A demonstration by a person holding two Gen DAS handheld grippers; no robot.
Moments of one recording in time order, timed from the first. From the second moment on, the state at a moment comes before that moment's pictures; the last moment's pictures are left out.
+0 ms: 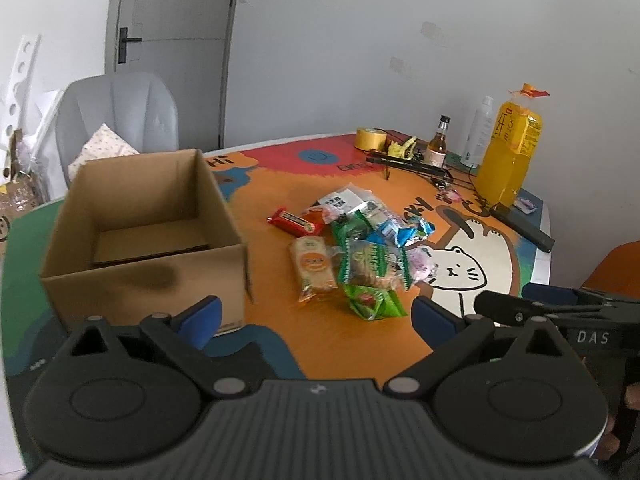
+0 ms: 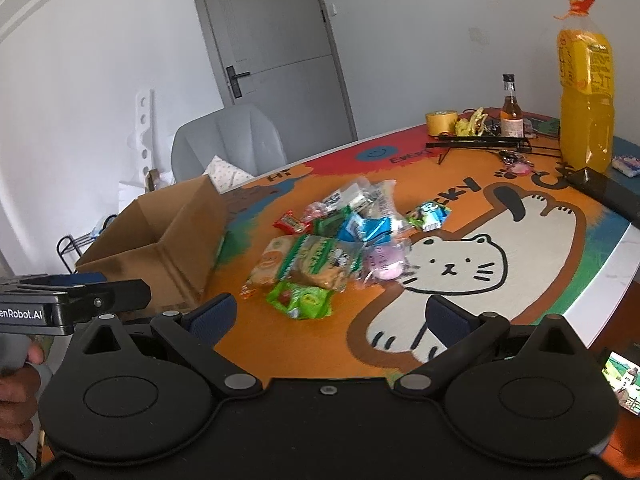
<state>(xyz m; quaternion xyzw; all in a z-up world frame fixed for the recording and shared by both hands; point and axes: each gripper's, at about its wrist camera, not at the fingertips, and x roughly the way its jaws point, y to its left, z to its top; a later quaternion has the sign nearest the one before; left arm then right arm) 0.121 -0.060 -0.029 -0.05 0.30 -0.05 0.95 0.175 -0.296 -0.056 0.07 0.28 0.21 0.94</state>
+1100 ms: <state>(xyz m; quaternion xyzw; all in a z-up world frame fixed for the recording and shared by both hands) 0.229 -0.117 -0.094 -0.09 0.40 -0.08 0.91 0.266 -0.330 -0.107 0.12 0.33 0.22 0.91</state>
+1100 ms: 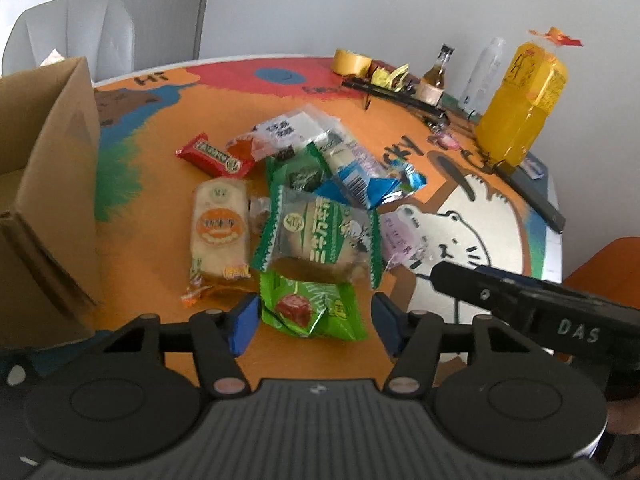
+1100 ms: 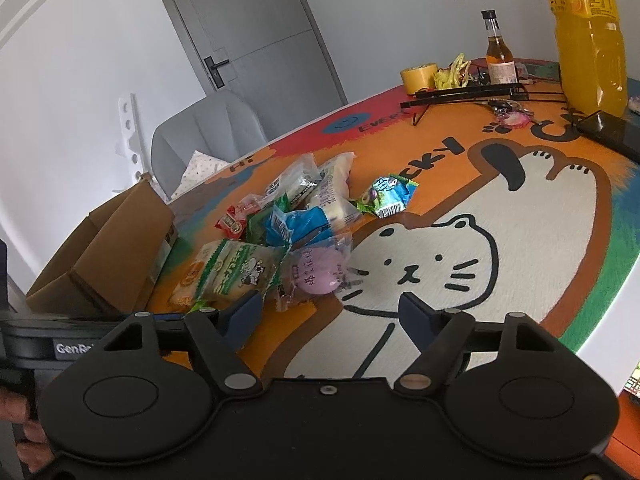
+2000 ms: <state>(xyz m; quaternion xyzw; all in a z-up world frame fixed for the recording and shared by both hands) 0.220 -0.081 -0.067 -0.12 0.34 -0.04 0.93 0.301 -0.290 -0.116 0.07 0.32 0.21 0.92</state>
